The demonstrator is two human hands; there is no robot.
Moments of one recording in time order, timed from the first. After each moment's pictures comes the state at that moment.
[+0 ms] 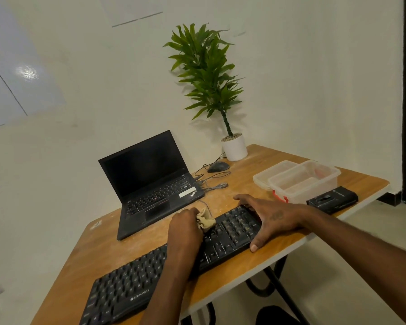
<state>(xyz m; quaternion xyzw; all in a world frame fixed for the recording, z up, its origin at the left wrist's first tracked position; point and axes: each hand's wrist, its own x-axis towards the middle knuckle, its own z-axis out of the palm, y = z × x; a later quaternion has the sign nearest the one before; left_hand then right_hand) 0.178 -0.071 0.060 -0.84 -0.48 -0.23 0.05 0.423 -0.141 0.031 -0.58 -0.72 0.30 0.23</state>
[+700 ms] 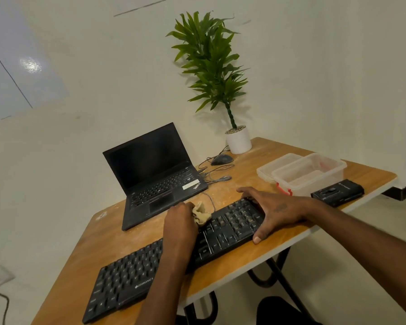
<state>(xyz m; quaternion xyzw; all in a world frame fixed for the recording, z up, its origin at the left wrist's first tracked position) 0.161 -0.066 0.057 -0.83 -0.49 -0.25 0.06 0.423 -0.141 0.030 -0.58 -0.72 0.30 0.23</state>
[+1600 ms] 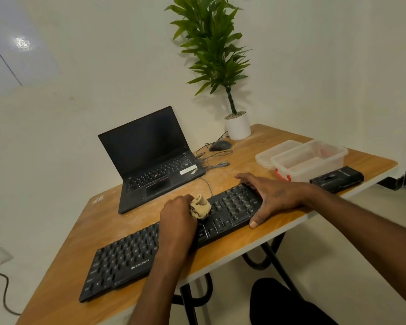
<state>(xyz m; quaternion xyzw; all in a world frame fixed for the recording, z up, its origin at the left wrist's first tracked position) 0.151 -0.085 0.046 -0.83 -0.48 -0.27 0.04 0.424 -0.138 0.029 -0.59 -0.72 0.31 0.22</state>
